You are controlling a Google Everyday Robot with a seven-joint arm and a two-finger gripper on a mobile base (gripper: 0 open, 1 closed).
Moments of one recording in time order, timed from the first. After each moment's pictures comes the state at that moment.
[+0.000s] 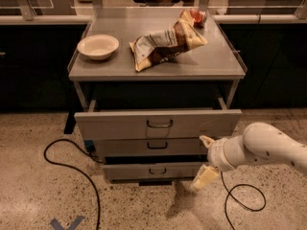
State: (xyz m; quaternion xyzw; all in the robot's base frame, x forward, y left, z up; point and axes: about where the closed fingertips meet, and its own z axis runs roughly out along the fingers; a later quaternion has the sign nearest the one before) arm 0.510 -0.156 0.582 -0.58 0.75 0.14 0.29
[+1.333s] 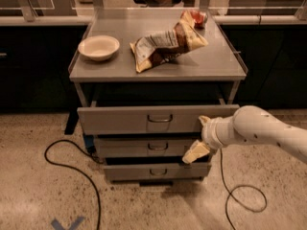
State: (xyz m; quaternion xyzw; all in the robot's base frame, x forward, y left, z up) arm 0.594 -0.157 0.620 -0.52 0.77 0.08 0.34
